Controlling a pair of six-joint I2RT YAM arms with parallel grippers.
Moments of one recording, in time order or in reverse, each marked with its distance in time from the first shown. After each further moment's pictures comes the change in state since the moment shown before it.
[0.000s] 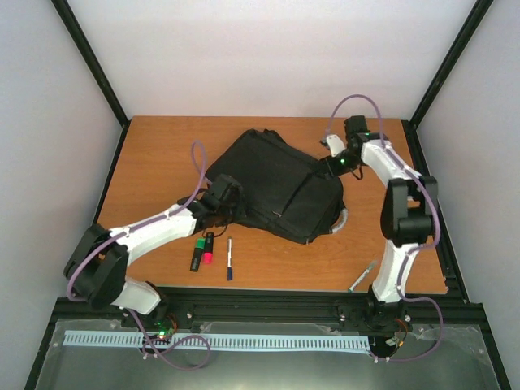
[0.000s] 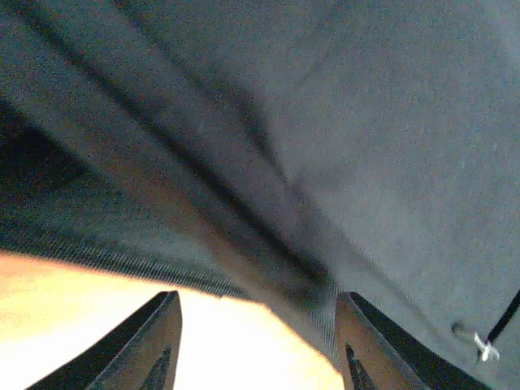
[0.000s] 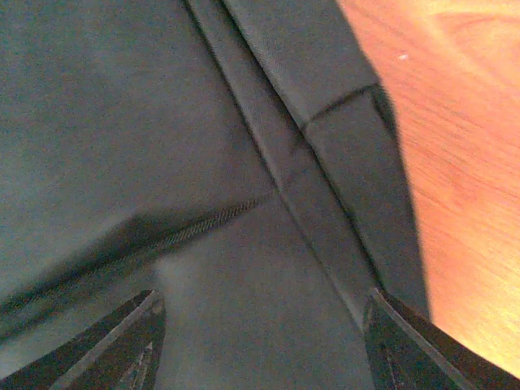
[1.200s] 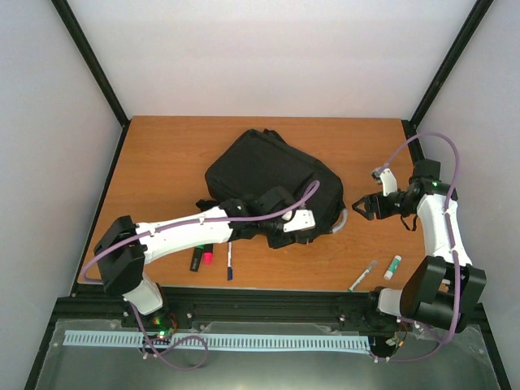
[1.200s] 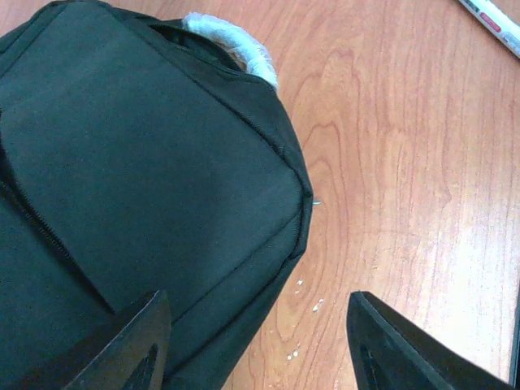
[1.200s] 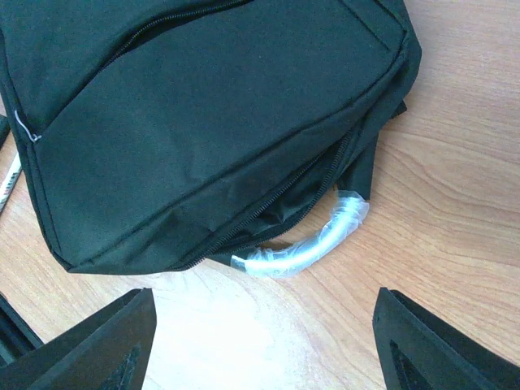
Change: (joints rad) left arm -0.396 0.139 0.336 -0.195 0.023 1.242; right arm -0.427 -0.728 -0.592 -0.166 -0.307 -0.261
